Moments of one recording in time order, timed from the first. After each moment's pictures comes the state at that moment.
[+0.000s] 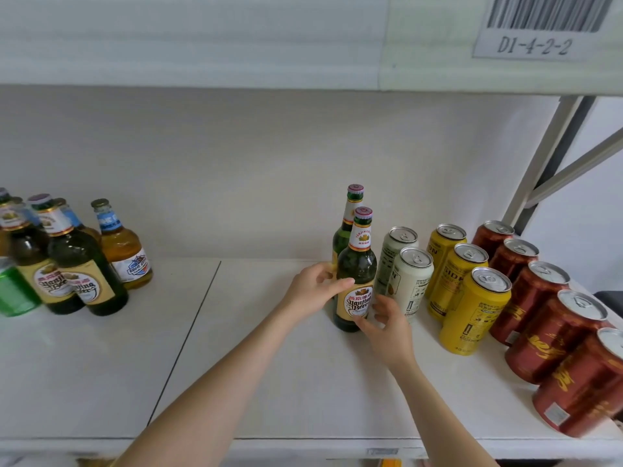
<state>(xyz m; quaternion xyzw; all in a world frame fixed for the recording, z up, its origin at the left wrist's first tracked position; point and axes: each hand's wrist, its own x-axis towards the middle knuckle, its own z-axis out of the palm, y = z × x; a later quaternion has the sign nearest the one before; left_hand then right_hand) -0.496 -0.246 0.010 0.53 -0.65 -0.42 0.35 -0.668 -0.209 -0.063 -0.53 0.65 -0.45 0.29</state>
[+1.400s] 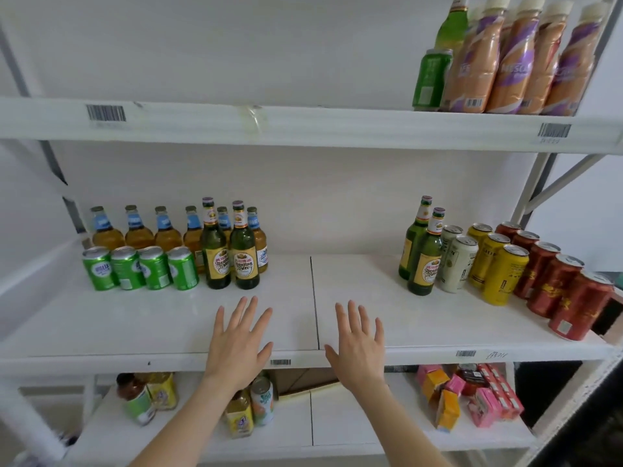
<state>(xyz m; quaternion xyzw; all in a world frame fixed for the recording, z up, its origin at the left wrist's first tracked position) -0.128 0.014 -0.008 0.62 -0.76 0.14 0.09 -0.363 0.010 -0.025 -0.72 0.68 -0.12 -0.07</state>
